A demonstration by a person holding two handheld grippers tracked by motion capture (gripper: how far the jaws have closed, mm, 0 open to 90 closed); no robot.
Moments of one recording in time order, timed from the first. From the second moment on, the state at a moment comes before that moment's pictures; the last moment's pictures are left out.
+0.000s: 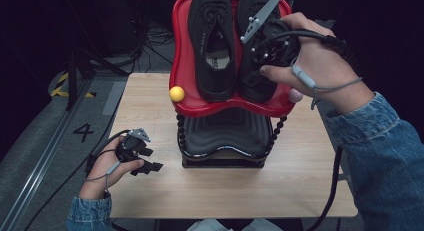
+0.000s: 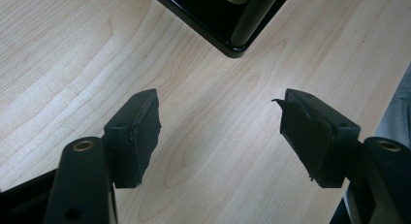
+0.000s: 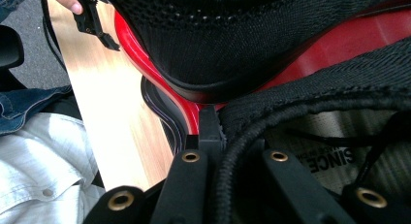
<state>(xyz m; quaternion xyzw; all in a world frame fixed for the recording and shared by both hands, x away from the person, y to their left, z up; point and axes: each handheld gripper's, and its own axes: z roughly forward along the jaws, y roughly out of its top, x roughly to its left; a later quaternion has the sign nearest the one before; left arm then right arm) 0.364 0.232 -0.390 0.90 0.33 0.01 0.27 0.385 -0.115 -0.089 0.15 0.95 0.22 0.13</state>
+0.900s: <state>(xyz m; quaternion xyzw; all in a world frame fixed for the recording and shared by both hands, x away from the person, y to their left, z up) 0.363 0.235 -0.391 0.90 0.34 0.01 0.27 0.355 -0.147 -0.051 0.16 0.93 0.30 0.15</state>
